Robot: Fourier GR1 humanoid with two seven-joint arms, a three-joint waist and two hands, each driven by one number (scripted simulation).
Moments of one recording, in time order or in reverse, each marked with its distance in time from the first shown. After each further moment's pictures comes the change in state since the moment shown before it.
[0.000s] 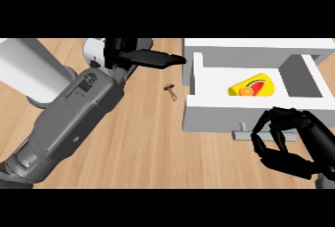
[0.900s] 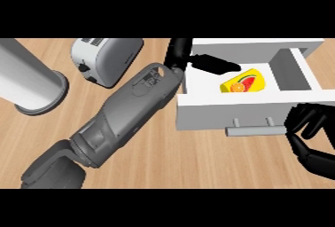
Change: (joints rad) left arm -0.293 -0.275 -0.116 0.440 0.005 0.045 -0.140; right arm -0.021 -0.007 -0.175 -0.025 -0.485 0.099 0.016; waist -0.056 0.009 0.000
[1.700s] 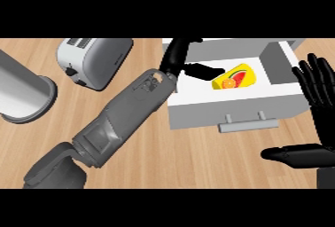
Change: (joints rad) left arm 0.018 -0.009 -0.058 0.114 -0.109 -0.046 0.109; right arm -0.058 0.089 0.003 0.077 0.128 -0.178 -0.029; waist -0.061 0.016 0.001
